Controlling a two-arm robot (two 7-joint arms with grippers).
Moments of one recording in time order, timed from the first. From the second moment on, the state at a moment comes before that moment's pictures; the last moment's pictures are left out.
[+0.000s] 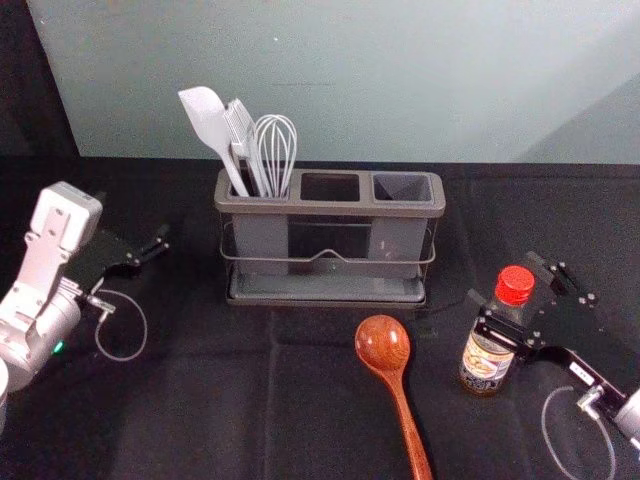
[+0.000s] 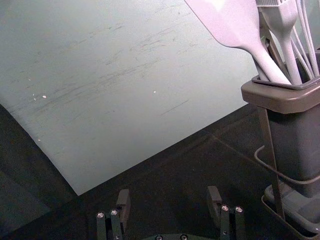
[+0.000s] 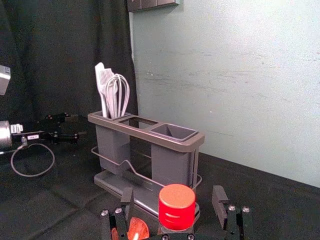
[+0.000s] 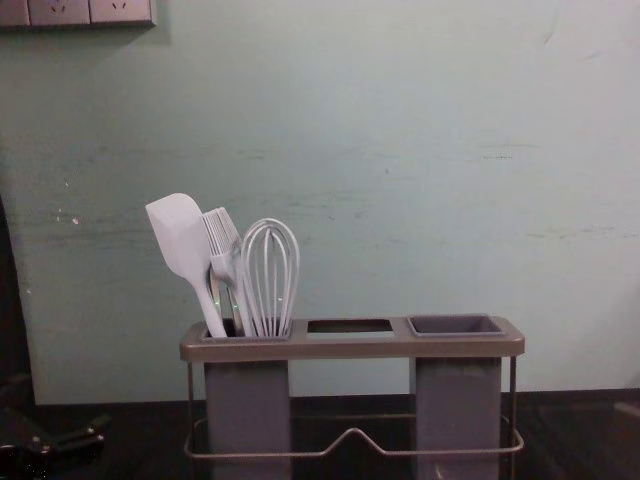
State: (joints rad) left arm -0.20 0.60 0.45 -1.41 -0.25 -0.12 0.03; right arm -0.21 0.62 -0.18 -1.80 0.48 -0.19 0.34
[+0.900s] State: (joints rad) left arm -0.20 0.60 0.45 -1.41 -0.25 -0.12 0.03; right arm -0.24 0.56 -0.13 -1.80 0.44 -0.18 0.37
